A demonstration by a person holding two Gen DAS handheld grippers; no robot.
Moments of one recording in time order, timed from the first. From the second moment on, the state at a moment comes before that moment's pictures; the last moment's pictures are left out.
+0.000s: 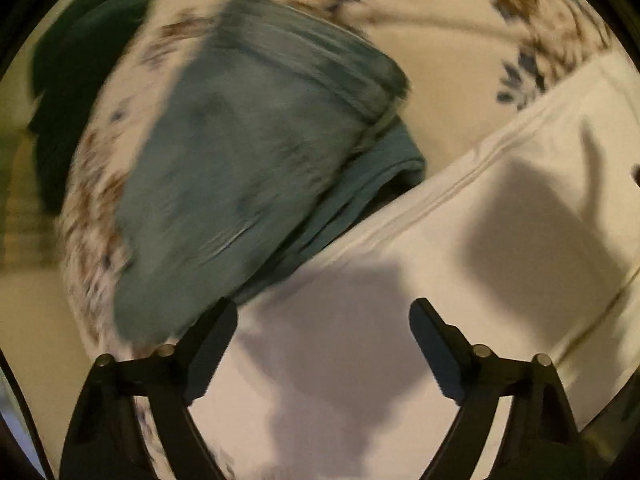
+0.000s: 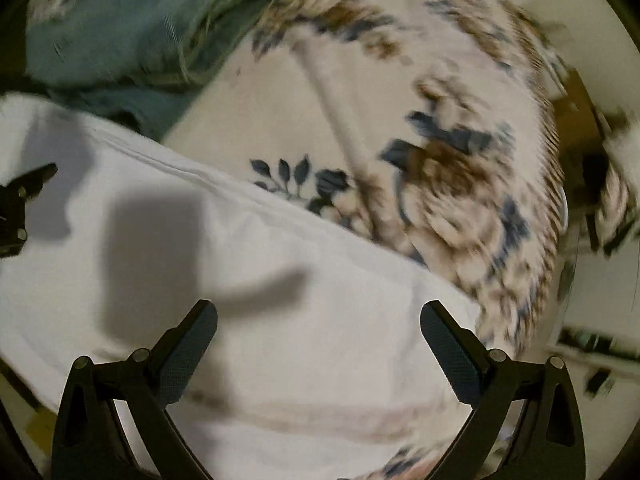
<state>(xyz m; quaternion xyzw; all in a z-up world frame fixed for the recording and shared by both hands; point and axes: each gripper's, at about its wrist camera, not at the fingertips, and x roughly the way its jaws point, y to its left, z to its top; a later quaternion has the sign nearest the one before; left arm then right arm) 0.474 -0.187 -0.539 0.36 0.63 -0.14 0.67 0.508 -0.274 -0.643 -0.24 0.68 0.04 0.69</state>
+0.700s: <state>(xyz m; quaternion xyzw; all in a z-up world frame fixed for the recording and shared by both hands) 0.473 -0.145 -0.527 0.33 0.62 -0.25 0.67 0.509 -0.295 -0.701 -0.22 0.67 0.11 0.70</state>
